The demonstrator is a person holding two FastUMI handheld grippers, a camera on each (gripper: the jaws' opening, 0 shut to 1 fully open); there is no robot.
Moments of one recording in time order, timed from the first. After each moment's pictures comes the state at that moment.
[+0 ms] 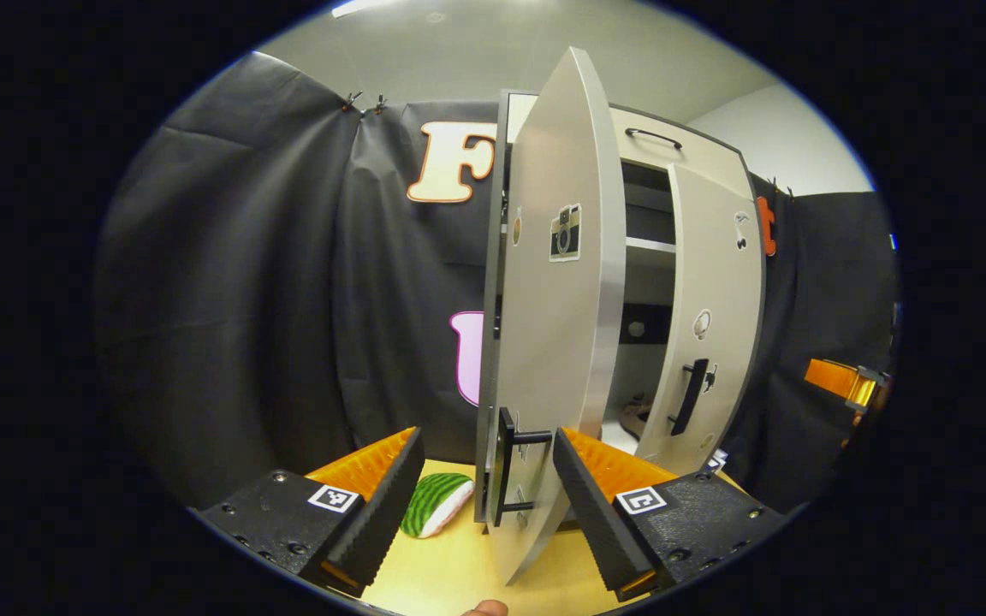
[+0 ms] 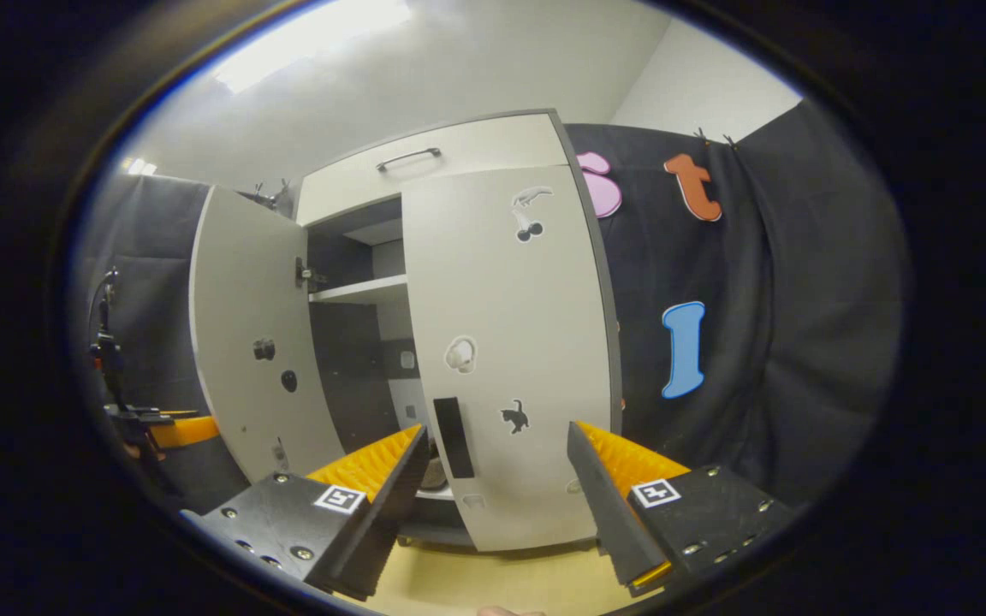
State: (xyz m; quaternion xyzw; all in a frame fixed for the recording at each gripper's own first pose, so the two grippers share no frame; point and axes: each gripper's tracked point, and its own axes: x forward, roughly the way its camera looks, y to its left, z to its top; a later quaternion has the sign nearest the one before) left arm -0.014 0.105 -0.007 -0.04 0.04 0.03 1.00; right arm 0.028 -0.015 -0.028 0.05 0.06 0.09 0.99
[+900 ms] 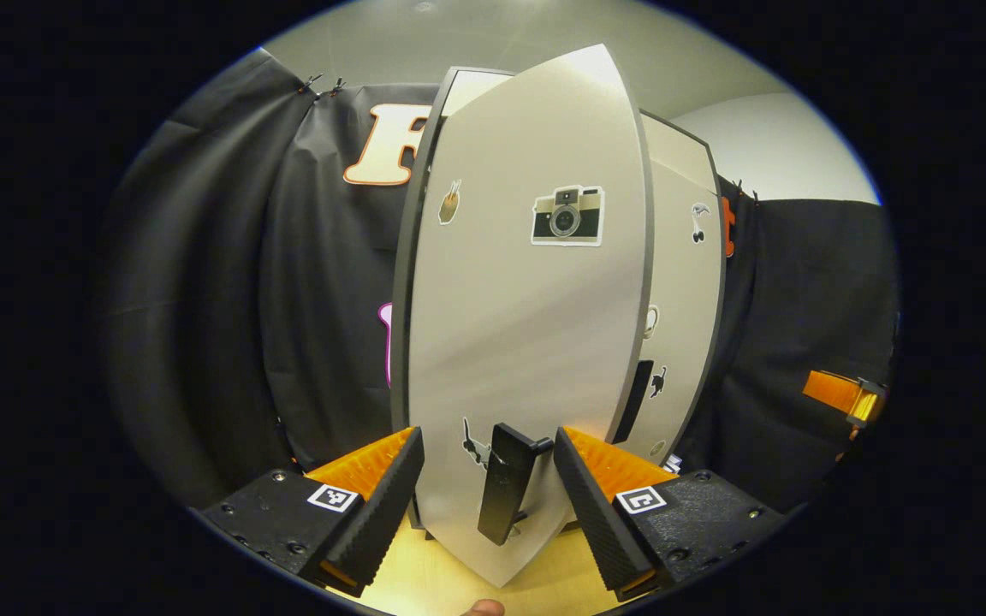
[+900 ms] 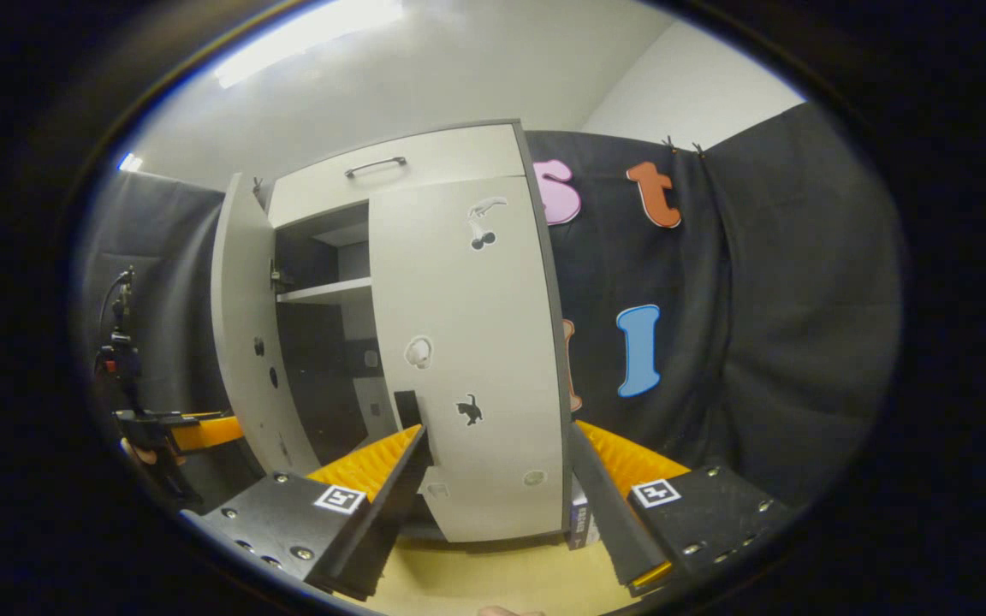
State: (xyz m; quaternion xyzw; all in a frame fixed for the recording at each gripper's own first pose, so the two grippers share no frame) left arm 0.042 0.031 -0.011 -0.06 0.05 -0.05 1.00; right arm 0.007 -0.057 -0.024 0.04 0.06 0.03 1.00
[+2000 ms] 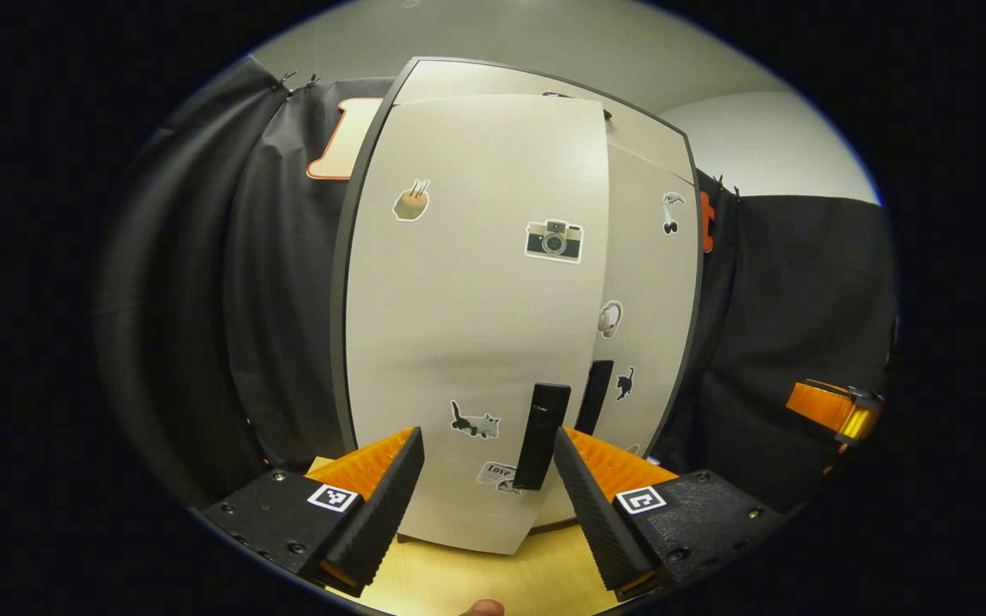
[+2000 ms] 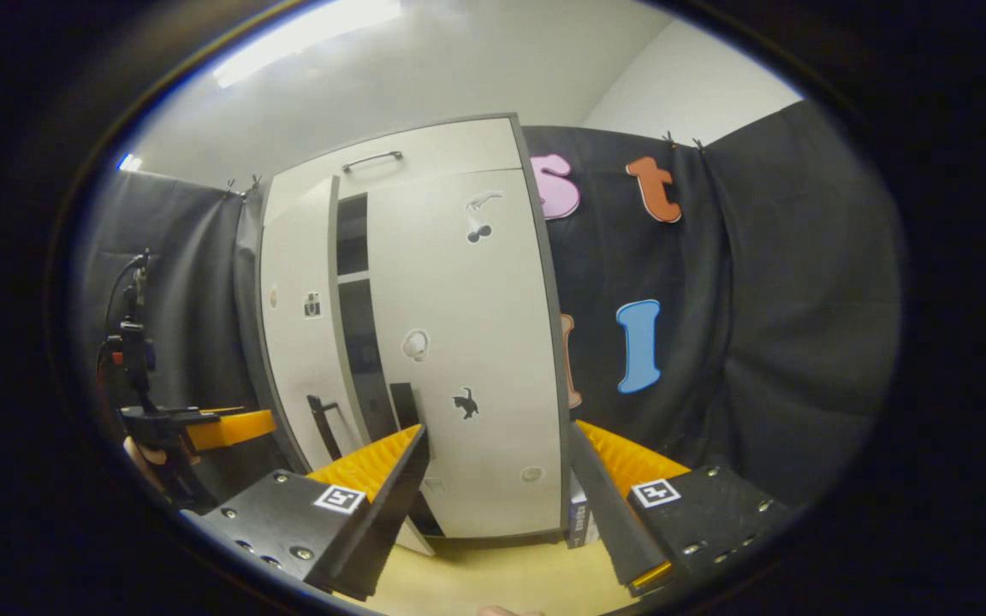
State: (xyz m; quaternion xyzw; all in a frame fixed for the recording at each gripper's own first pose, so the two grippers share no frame) left arm 0.061 -0.014 -0.010 -0.05 0.05 -0.08 0.99; right arm 0.014 -0.059 -0.034 0.04 0.06 0.04 1.00
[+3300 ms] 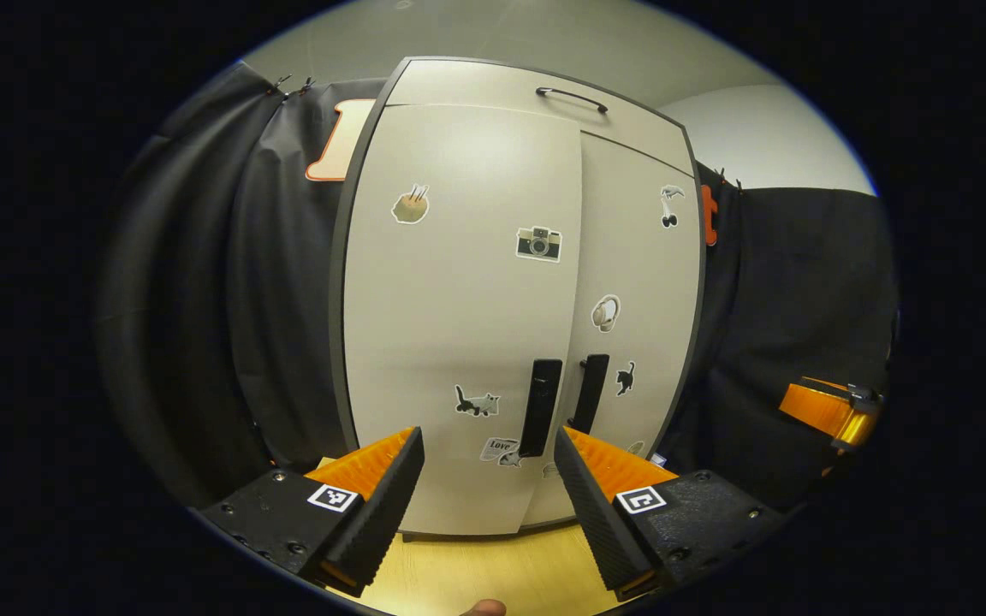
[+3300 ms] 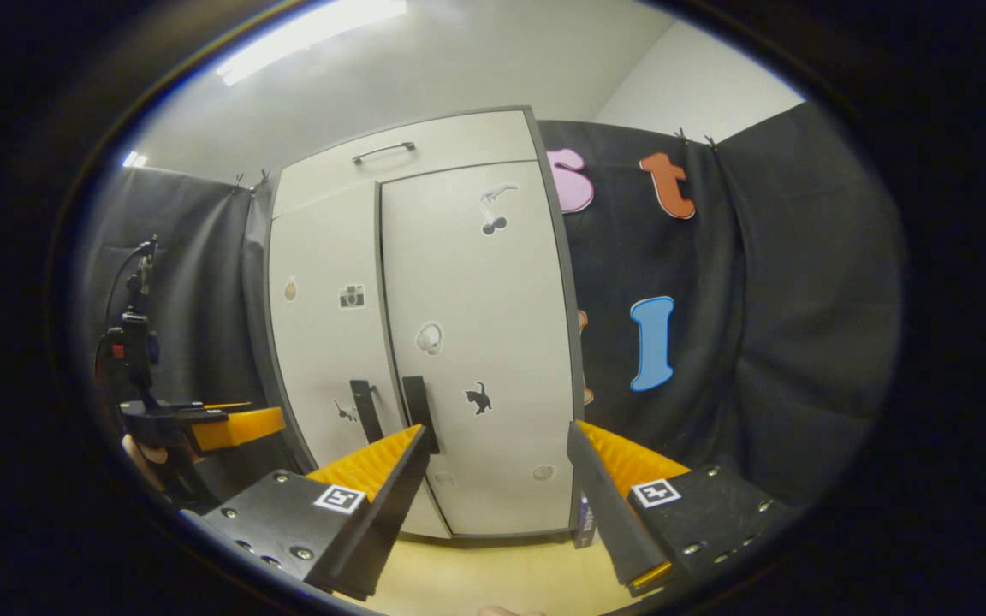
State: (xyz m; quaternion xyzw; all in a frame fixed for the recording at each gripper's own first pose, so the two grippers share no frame) left arm 0.063 -0.019 -0.012 -0.05 0.05 -0.07 1.00; right arm 0.022 -0.046 -0.041 0.04 0.07 0.05 1.00
